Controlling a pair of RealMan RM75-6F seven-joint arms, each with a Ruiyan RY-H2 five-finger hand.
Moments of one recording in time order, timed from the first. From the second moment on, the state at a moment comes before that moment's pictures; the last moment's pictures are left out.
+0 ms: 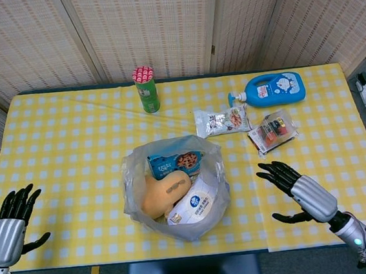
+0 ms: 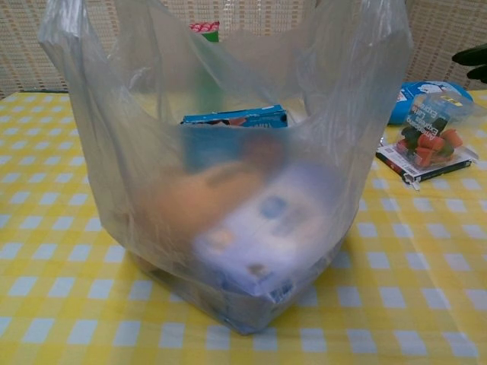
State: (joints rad) left arm -0.12 -1.16 0.00 -1.53 1.63 1.54 0.01; right arm 0.37 -1.05 -0.06 -1.59 -1.94 1.38 0.56
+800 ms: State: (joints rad) left arm -0.11 -1.13 -0.01 -1.53 1.60 1.53 -0.05; right arm 0.64 -1.09 -0.01 -1.75 -1.94 1.21 0.68
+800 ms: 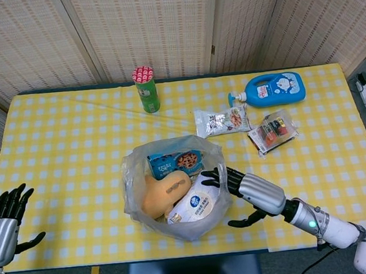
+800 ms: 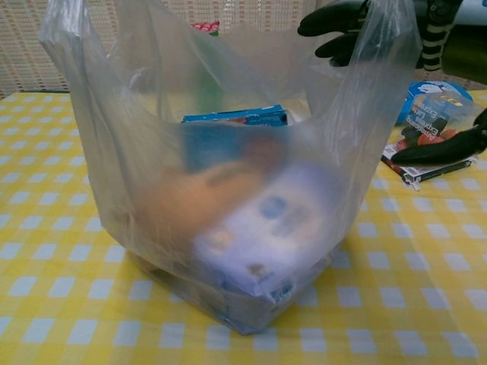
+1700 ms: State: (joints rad) left arm -0.10 -1.10 0.00 -1.53 1.62 1.55 -0.15; right arm 0.81 -1.27 0.08 -1.80 -1.75 1.03 0.52
